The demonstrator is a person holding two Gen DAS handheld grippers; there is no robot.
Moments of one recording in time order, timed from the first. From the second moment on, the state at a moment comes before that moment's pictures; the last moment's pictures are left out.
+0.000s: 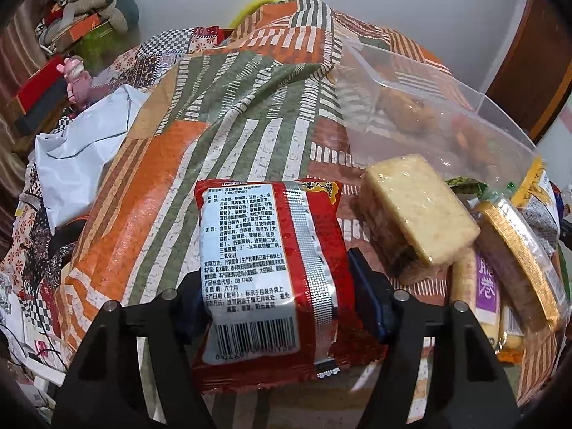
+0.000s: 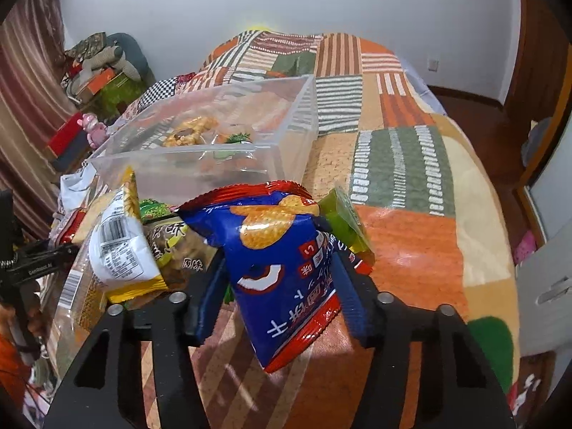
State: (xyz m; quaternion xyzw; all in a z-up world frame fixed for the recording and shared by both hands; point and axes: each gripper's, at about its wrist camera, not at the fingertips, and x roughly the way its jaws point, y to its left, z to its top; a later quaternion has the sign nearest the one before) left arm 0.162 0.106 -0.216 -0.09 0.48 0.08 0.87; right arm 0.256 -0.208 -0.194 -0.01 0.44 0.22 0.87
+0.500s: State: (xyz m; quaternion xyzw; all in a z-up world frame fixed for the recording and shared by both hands) left arm 0.142 0.102 -0.151 -0.10 0.41 0.06 0.90; right arm 0.235 -0.207 -0.153 -0.01 0.38 0.23 0.90
